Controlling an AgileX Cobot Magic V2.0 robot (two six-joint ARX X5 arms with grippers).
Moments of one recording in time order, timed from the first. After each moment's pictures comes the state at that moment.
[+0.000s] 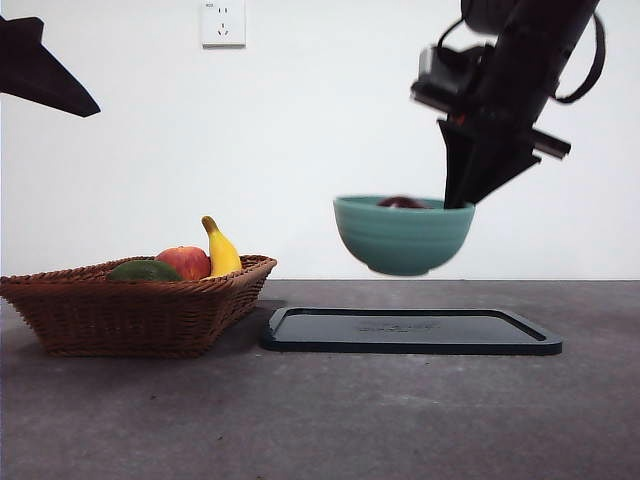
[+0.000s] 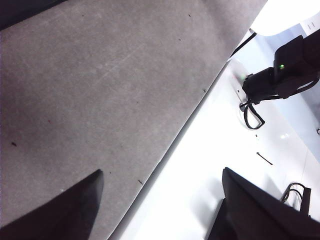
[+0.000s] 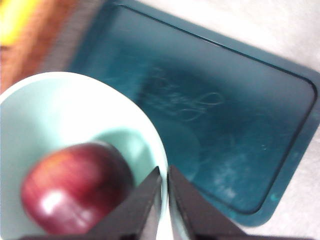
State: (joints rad) left arm -0.40 1.09 1.01 -1.00 0.75 0.17; right arm 0.34 1.70 1.41 -0.77 -0.25 0.06
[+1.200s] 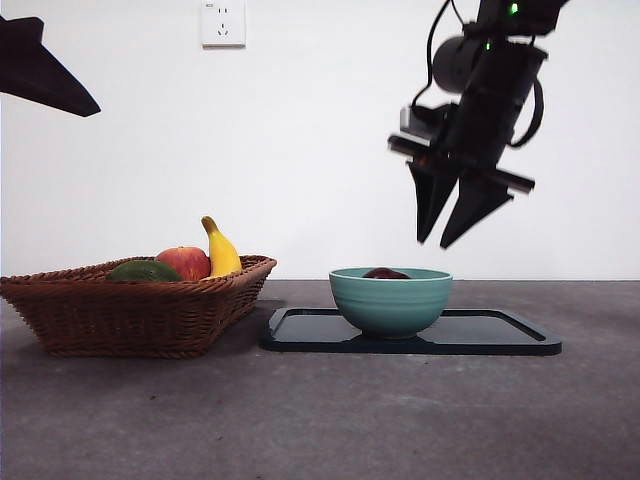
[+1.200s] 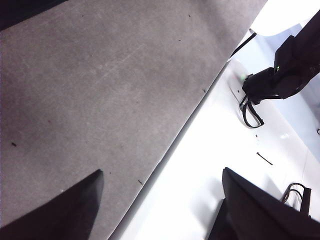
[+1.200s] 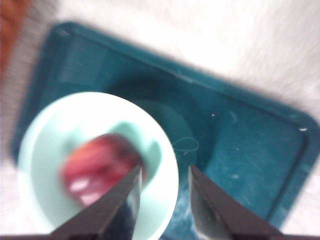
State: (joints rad) left arm -0.40 1.09 1.01 -1.00 0.75 0.17; right arm 0.30 1.98 1.75 -0.92 -0.25 0.06
